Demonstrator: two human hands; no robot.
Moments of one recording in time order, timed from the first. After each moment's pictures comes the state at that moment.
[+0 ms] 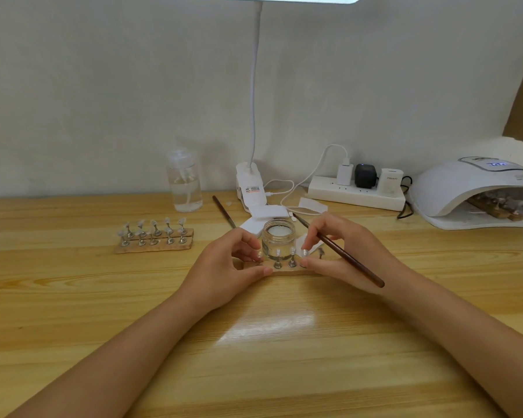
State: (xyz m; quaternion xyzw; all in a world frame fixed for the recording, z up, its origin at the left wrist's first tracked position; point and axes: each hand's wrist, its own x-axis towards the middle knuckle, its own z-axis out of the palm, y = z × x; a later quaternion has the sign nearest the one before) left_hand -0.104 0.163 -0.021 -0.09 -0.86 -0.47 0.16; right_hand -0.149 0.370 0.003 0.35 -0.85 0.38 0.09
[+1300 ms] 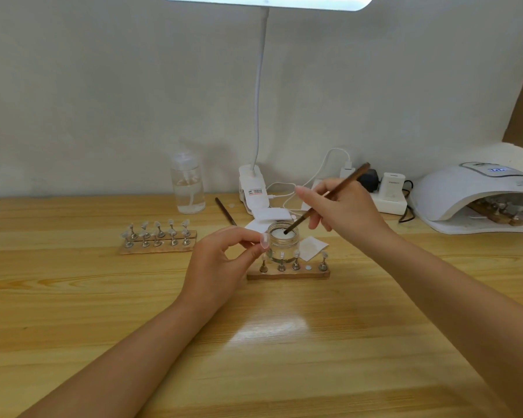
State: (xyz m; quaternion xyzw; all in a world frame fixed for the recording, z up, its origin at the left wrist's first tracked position) left_hand -0.096 0.166 -0.012 -0.14 -0.81 -0.47 0.32; right_hand -0.168 0.340 0.042 0.22 -0.82 0.51 0.13
